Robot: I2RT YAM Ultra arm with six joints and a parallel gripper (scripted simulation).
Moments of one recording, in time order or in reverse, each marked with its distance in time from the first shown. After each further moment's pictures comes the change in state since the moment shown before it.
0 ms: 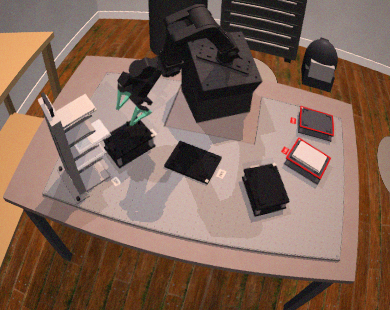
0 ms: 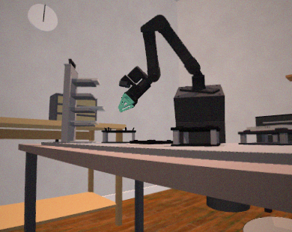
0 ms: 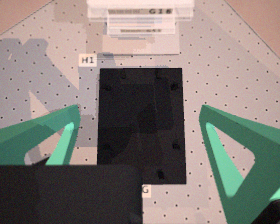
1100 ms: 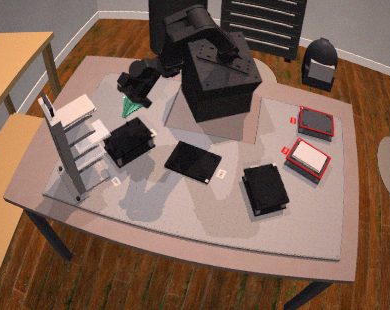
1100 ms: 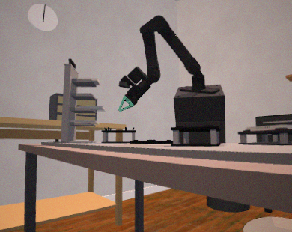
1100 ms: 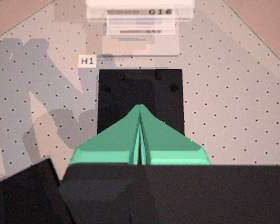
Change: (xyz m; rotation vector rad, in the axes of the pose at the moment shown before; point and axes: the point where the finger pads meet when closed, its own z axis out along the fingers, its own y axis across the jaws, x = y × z) arm 0.000 -0.001 0.003 -0.002 -0.006 -0.001
